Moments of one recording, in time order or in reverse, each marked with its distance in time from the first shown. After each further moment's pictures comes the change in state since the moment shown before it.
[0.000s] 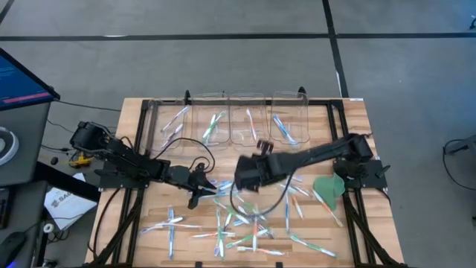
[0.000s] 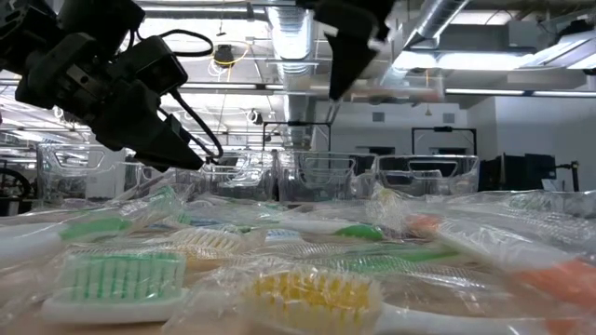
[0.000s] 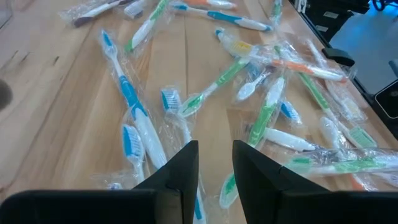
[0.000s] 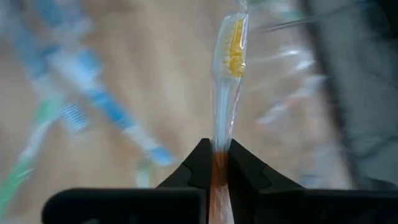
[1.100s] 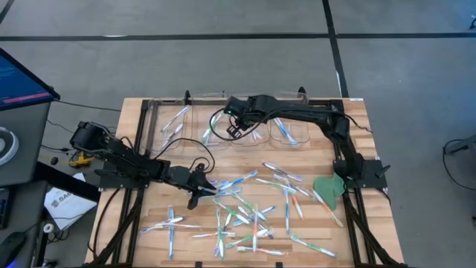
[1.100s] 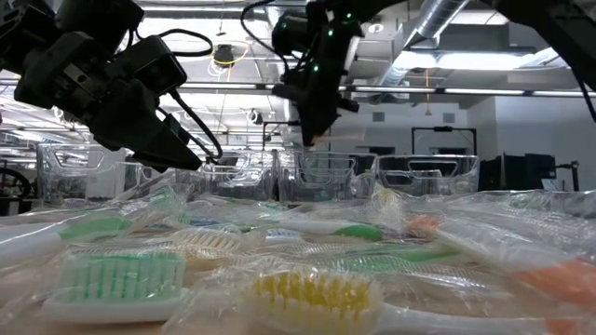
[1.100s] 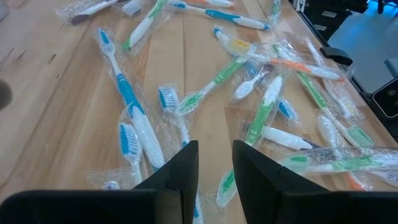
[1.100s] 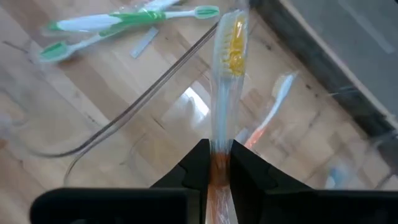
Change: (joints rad) left arm -0.006 0.000 0.000 -0.003 0.001 -0.007; right arm -0.511 0.181 0.181 0.141 -0.344 -0.032
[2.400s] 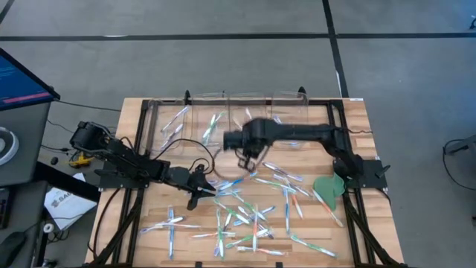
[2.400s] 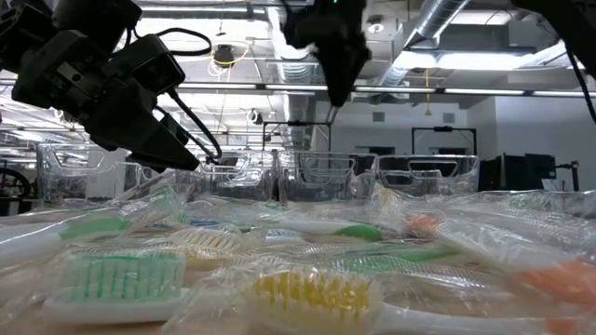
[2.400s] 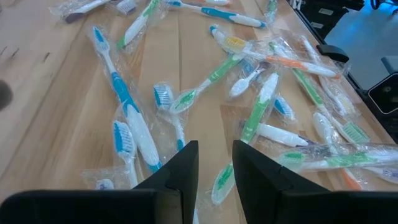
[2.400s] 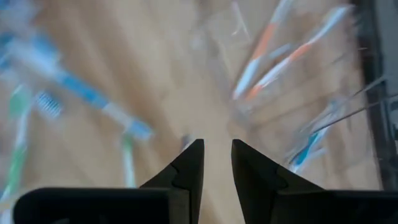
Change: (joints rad) left arm -0.009 0.000 0.000 -0.002 0.000 0.000; right arm 0.289 0.025 0.249 -0.532 0.002 -0.018
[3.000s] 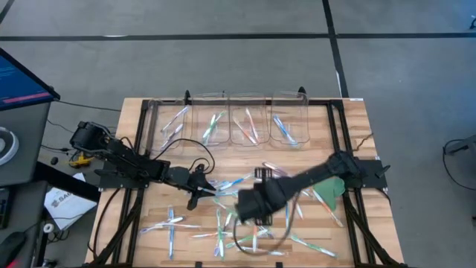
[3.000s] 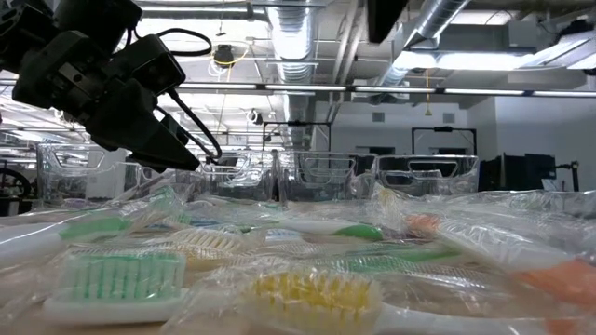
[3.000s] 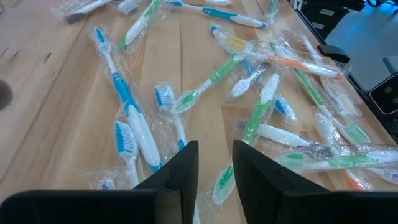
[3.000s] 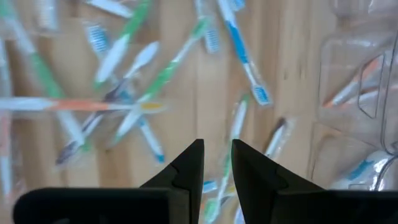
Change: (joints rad) left arm 0.000 0.000 0.000 0.000 0.000 0.000; right arm 0.432 0.000 0.001 -0.002 0.030 0.028
